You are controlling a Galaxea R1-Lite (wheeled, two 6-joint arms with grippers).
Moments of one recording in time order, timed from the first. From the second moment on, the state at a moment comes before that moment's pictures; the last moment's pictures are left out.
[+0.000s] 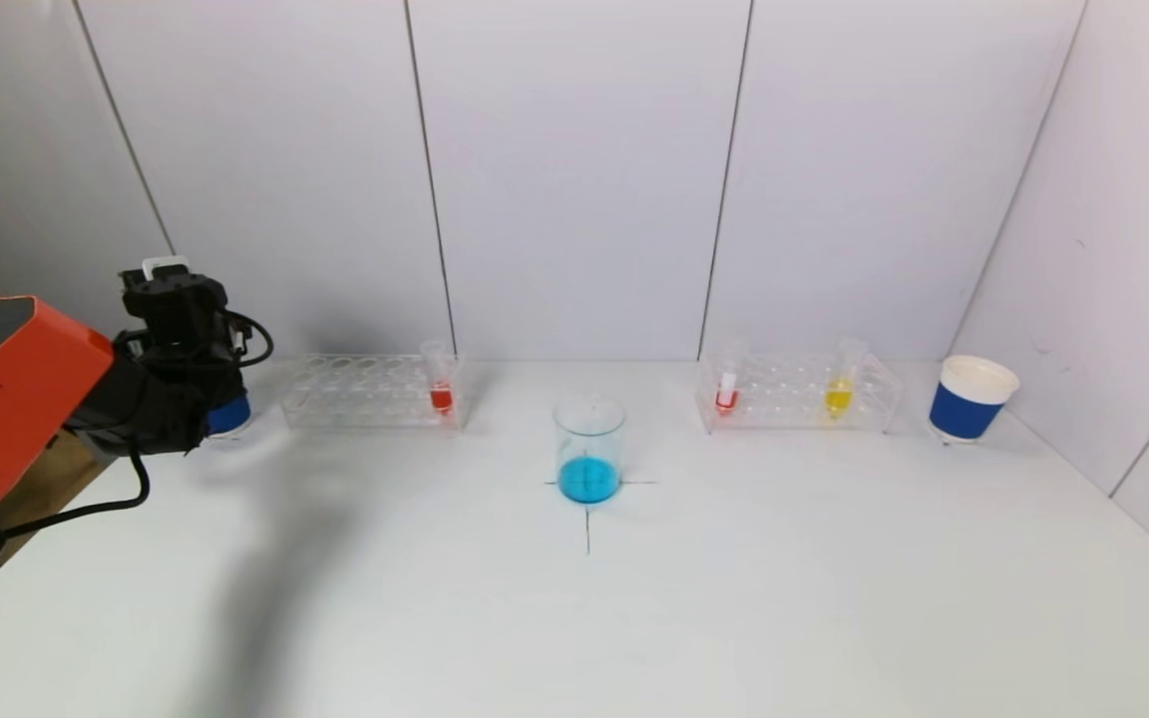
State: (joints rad) left arm 0.14 2.34 -1.38 -0.95 0.58 0.06; right arm 0.01 0.00 0.00 -0.01 -0.02 0.02
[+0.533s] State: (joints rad) left arm 0.14 1.91 -1.12 -0.79 0.23 0.04; right arm 0.01 0.00 0.00 -0.01 -0.02 0.02
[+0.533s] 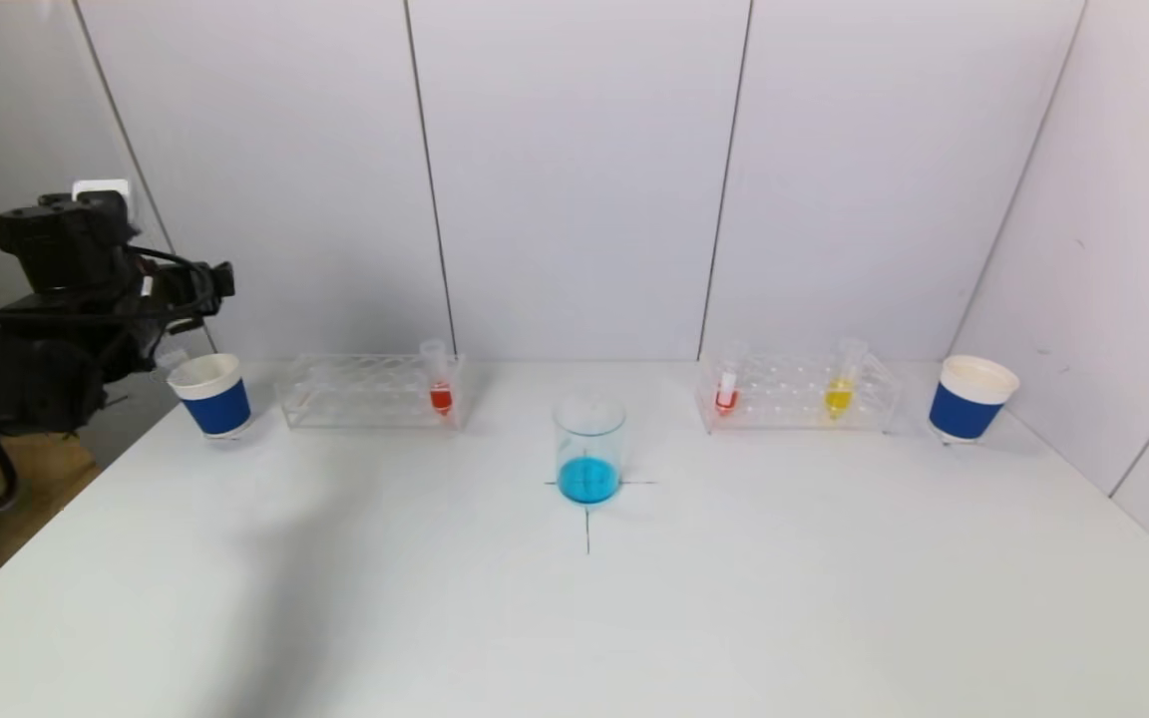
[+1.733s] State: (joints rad) left arm -0.01 0.48 -0.80 0.42 -0.30 -0.01; right arm 0.01 0.00 0.00 -0.01 -0.02 0.02
